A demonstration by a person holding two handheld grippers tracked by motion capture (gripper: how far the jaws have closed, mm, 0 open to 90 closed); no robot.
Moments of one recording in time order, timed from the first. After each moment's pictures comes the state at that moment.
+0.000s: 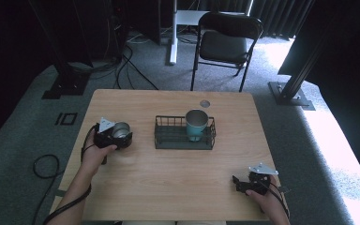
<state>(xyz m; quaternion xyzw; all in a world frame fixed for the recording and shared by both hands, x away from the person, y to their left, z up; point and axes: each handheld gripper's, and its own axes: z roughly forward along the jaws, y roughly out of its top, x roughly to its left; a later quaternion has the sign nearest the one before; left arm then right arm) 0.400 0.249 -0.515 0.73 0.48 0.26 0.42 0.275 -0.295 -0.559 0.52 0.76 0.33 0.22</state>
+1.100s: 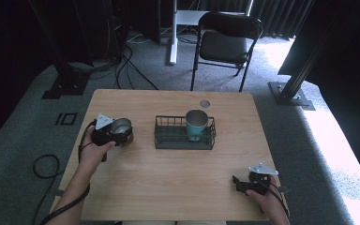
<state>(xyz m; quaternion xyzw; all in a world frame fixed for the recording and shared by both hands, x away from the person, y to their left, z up) 0.390 0.244 -0.478 0.72 0.46 0.25 0.45 0.275 -0.295 -0.559 0.52 0.76 0.33 0.22</state>
